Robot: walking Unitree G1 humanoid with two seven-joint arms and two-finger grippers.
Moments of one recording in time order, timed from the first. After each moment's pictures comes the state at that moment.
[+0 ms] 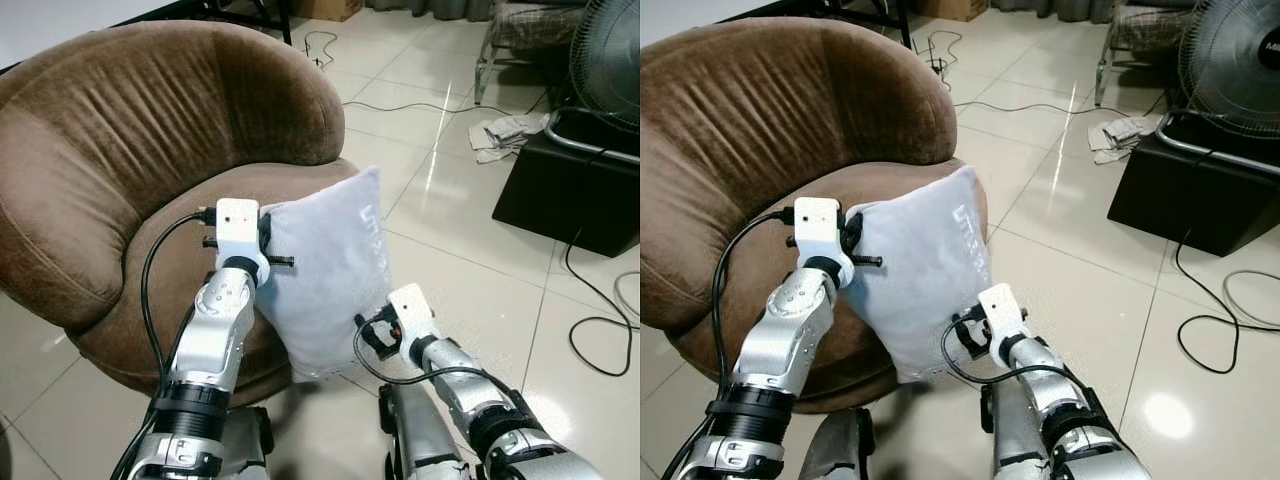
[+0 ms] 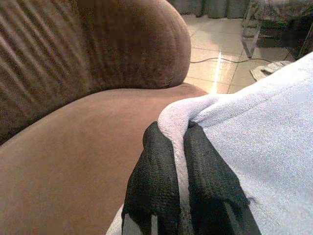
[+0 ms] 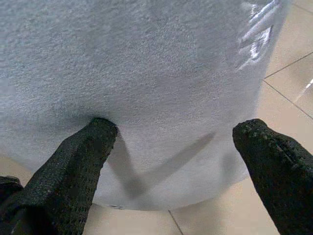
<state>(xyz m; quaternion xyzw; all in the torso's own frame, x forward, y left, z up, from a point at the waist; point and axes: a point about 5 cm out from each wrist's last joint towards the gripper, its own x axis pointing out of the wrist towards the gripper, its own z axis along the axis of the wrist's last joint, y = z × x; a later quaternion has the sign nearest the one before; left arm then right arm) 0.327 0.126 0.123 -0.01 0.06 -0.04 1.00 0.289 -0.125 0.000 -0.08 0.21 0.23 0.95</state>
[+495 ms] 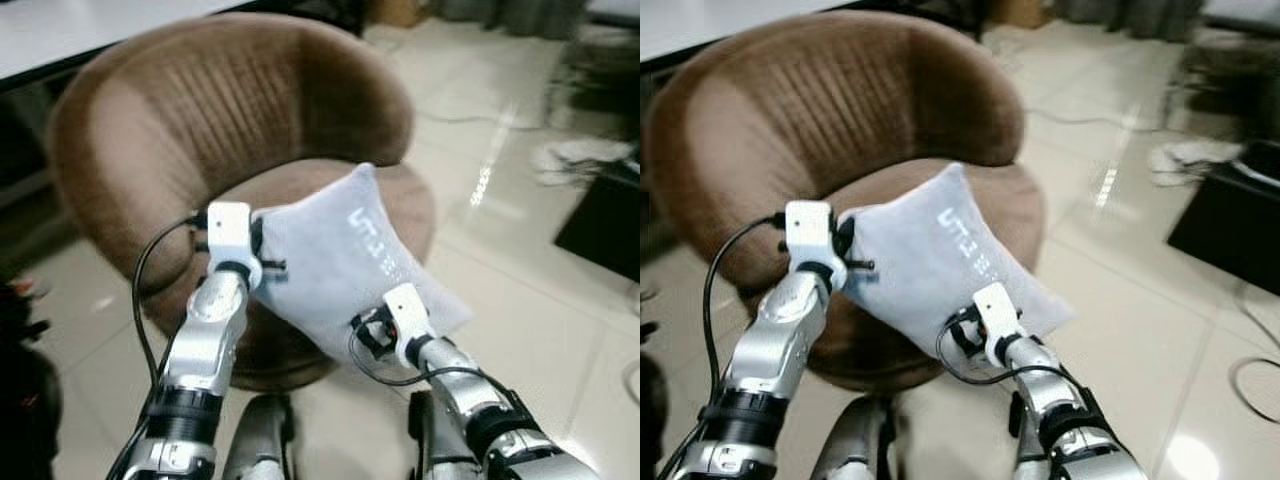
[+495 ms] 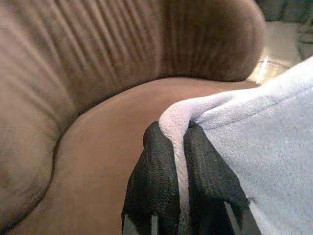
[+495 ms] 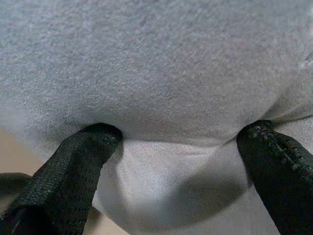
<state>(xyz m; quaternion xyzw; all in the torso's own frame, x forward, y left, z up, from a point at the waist) 0.323 0.132 0.116 -0.01 0.07 -0.03 1.00 0.290 -0.123 0.003 -0.09 0.20 0.24 0.95</state>
